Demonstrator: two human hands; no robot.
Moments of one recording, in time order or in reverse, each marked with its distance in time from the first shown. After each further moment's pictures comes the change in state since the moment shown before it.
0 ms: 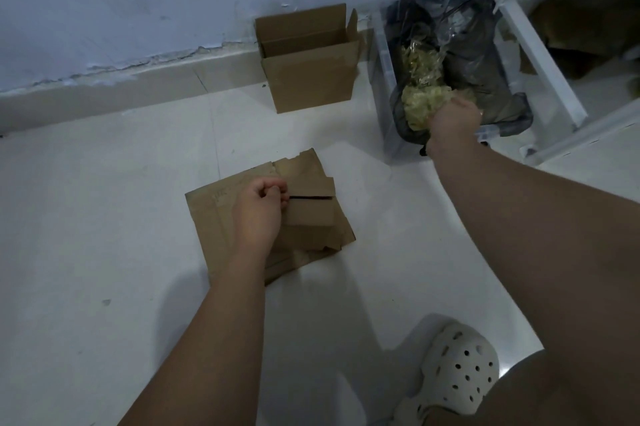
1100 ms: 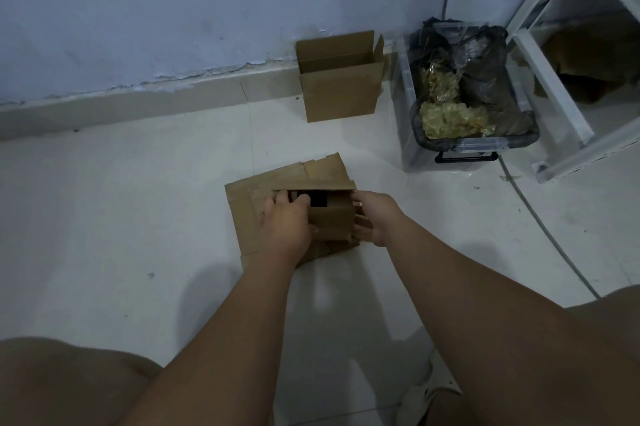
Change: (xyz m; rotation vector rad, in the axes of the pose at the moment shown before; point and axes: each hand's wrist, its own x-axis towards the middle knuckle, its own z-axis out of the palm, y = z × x) left_hand -0.043 -0.010 -0.030 1.091 -0.073 0.345; right_hand -0.154 0.086 -0.001 -0.370 -0.553 0.434
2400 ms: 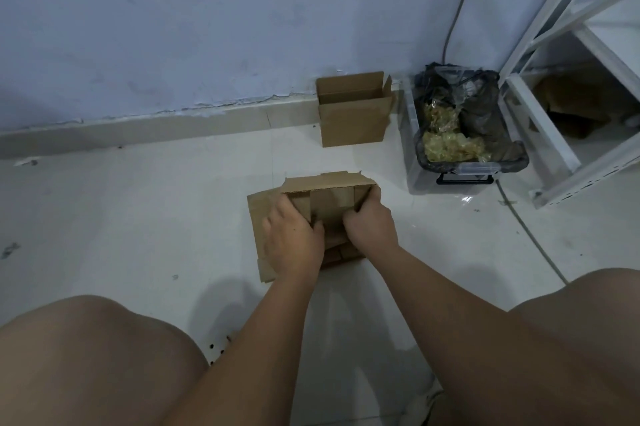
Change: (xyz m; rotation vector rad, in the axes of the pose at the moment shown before) left_hand -0.070 0.022 -0.047 -0.320 0.349 -0.302; right_hand -0.071 0.010 0.024 -0.635 0.227 -0.592
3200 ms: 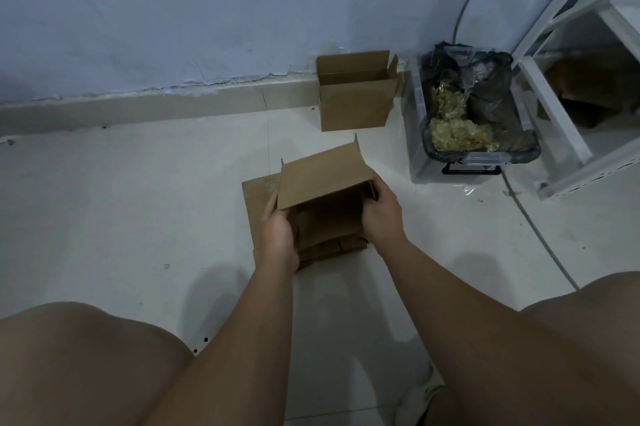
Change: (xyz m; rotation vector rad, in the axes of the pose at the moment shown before) left_hand 0.032 -0.022 0.017 -1.165 -0.261 -0.654; right_hand 0.020 0.018 0.006 0.280 0.008 -0.045
